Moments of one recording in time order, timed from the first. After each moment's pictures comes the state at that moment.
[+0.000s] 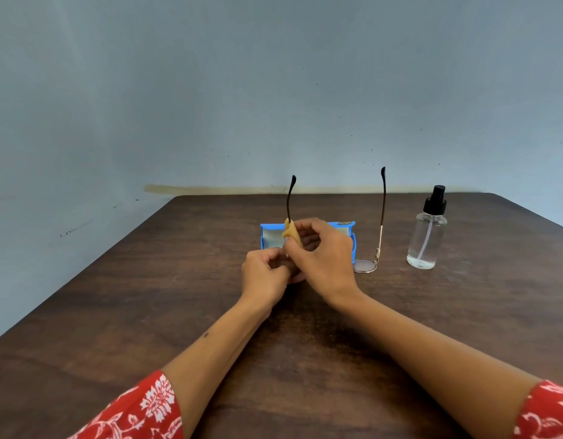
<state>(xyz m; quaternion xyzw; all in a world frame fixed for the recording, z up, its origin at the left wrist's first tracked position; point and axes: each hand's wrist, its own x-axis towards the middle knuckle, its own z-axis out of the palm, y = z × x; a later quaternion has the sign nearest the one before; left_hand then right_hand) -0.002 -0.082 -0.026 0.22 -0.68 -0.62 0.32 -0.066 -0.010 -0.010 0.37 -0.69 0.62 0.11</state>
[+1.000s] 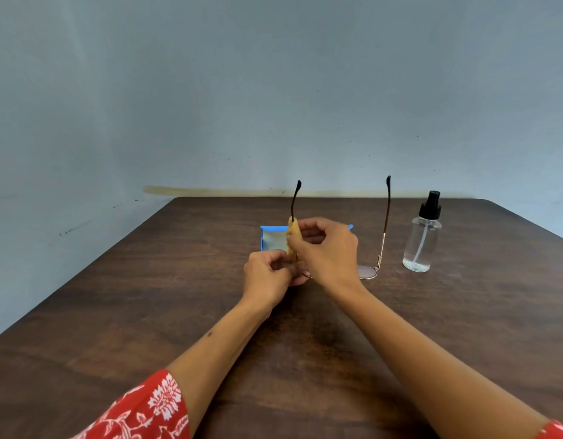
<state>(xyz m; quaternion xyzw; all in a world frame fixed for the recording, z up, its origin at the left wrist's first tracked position) 0.000 -0.079 -0.024 0.21 -0.67 -0.65 0.30 -0.057 0.000 0.012 0.30 -0.71 0.63 0.06</state>
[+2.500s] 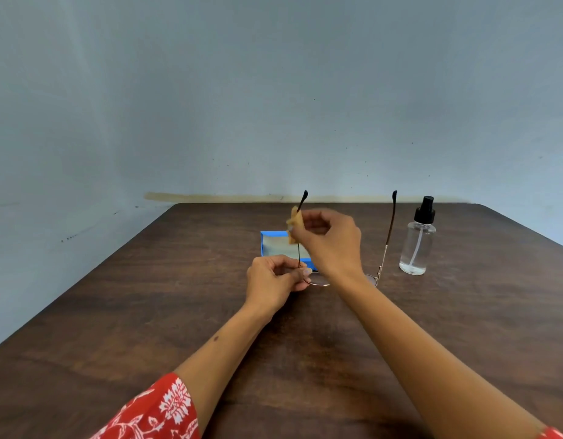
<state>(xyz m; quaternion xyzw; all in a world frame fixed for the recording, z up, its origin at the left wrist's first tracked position) 0.000 -0.078 -0.024 0.19 -0.68 -0.65 0.30 -0.052 0.005 0.034 0.30 -0.69 0.65 0.06</state>
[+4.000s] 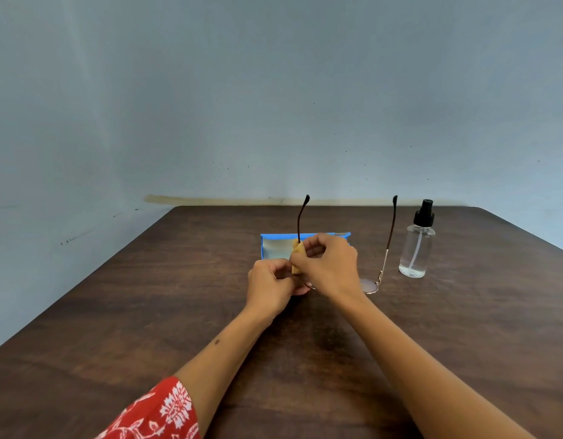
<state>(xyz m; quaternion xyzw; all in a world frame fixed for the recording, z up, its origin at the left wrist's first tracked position) 0.000 -0.080 -0.028 0.19 -0.70 -0.62 0.29 -0.053 0.005 0.009 0.28 -0.77 0.58 0.03</state>
